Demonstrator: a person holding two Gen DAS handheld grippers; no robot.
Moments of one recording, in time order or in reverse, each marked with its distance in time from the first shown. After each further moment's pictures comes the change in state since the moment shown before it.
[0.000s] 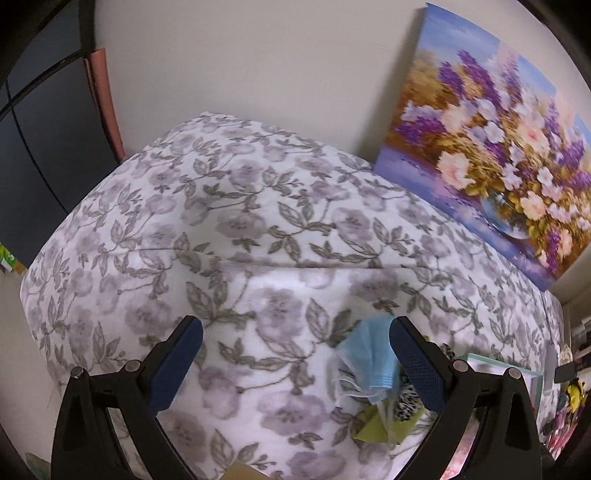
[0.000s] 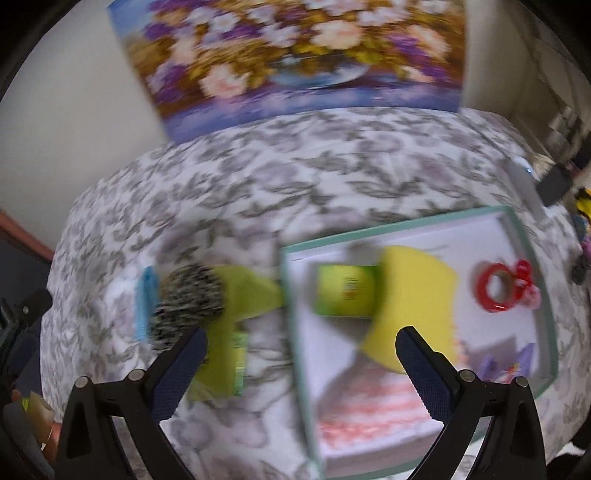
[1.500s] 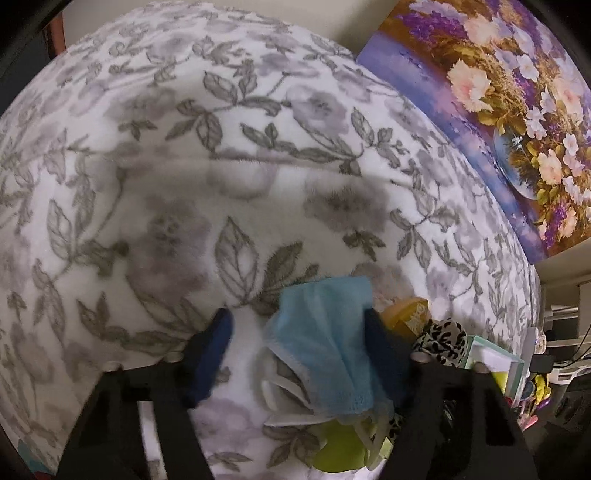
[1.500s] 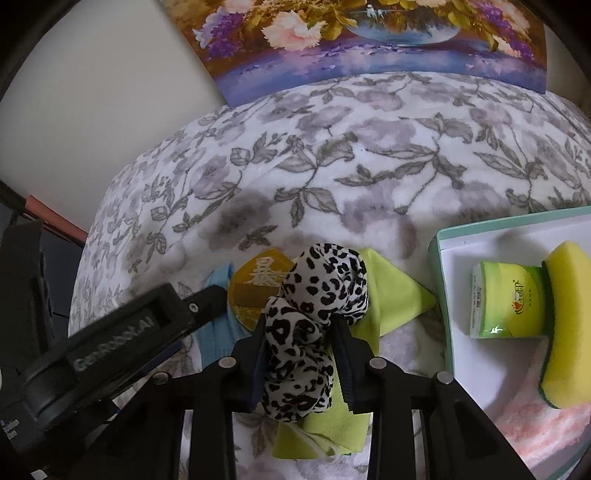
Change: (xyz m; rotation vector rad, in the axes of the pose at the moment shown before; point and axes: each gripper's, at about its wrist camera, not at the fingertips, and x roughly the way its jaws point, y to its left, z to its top) left arm 0.130 -0.038 -0.030 -0.063 0.357 -0.202; right arm 0.081 0.060 0.002 -0.018 0.050 0.194
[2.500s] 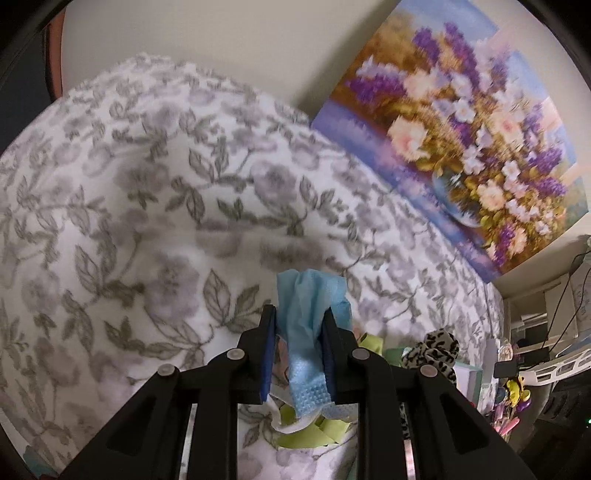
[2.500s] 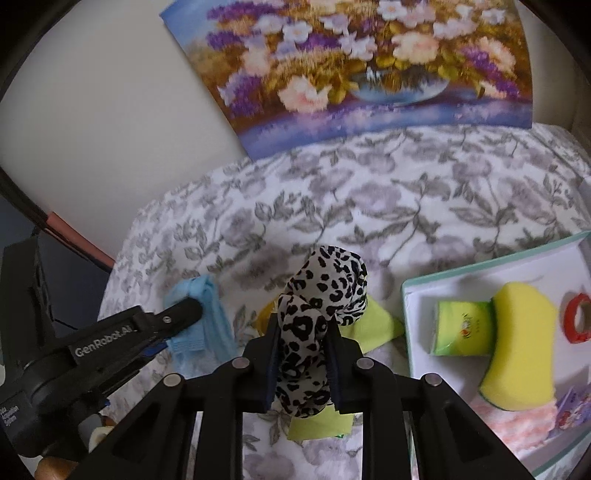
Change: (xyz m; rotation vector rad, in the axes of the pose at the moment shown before) left arm -0.081 -0.015 0.004 0.037 -0.172 -0.103; right arm -0.078 -0.002 0.010 -0.013 -0.147 0.056
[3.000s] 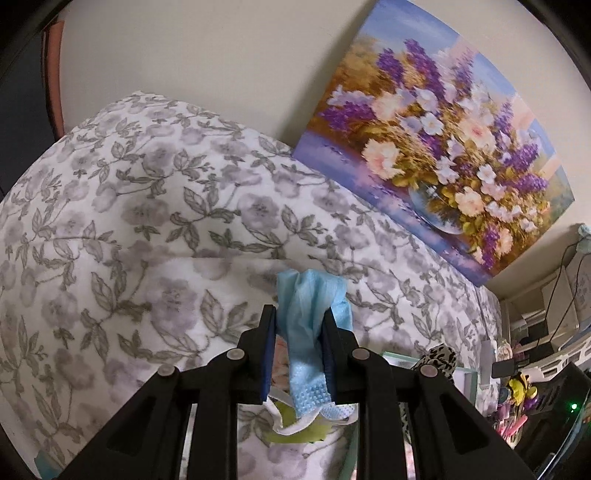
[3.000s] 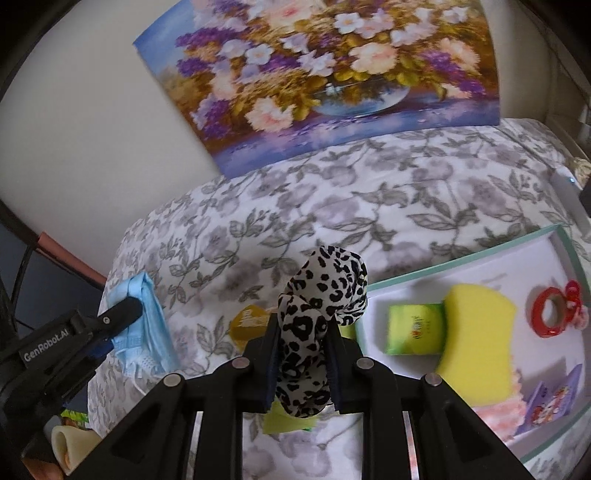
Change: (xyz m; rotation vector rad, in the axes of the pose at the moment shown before) left arm -0.035 -0.030 -0.004 0.064 -0.093 0.018; right arm -0.026 -0.036 0.007 0.064 -0.021 -0.051
